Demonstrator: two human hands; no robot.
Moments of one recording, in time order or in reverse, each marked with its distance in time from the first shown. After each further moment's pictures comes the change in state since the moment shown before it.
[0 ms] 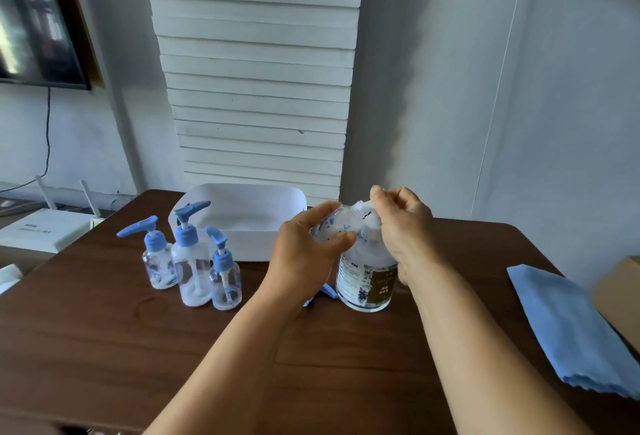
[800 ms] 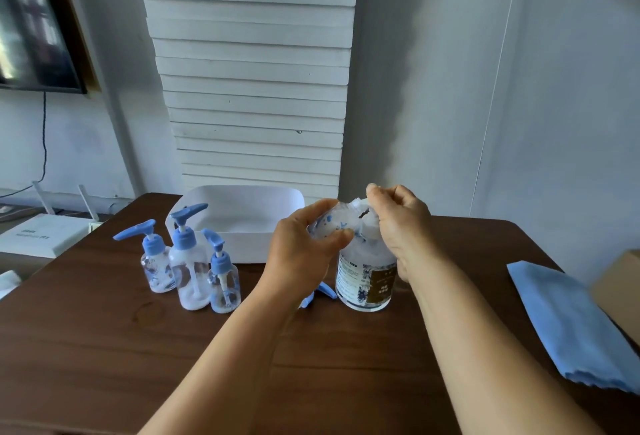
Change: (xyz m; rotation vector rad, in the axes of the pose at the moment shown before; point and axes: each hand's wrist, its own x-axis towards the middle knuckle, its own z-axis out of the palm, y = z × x) left_hand 0.002 0.003 -0.001 0.006 0.012 -0.015; right_hand -0.002 -0.007 -0.001 -0.001 -0.030 0.033
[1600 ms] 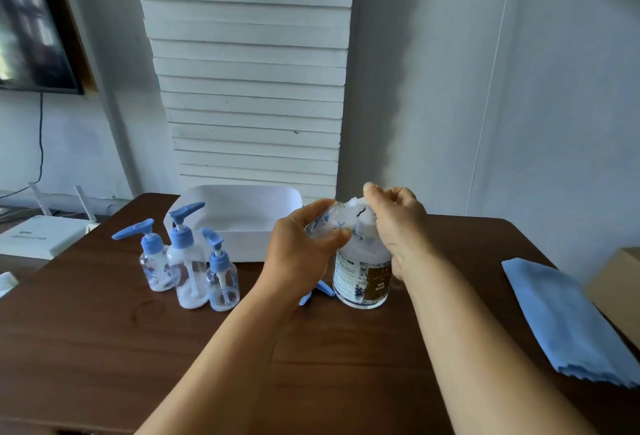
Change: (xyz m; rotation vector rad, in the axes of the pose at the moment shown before) left_hand 0.000 -0.004 0.001 -0.021 -0.006 0.007; right_hand 0.009 0.011 0.005 0.052 0.064 0.080
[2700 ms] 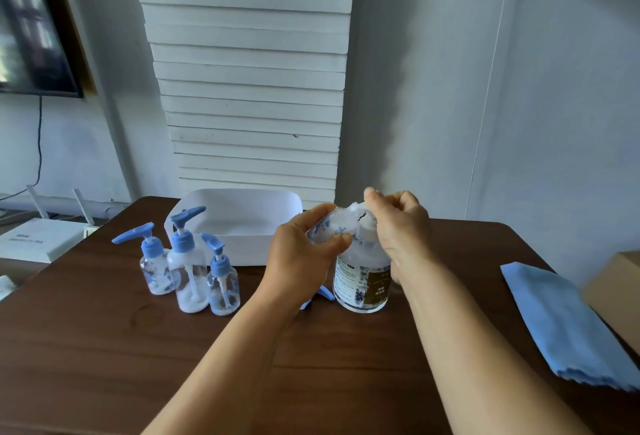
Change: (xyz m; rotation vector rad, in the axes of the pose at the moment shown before) left_hand -0.005 0.006 0.001 0.006 -0.010 -0.015; right_hand -0.005 -0.002 -0.001 0.001 0.065 -0.058
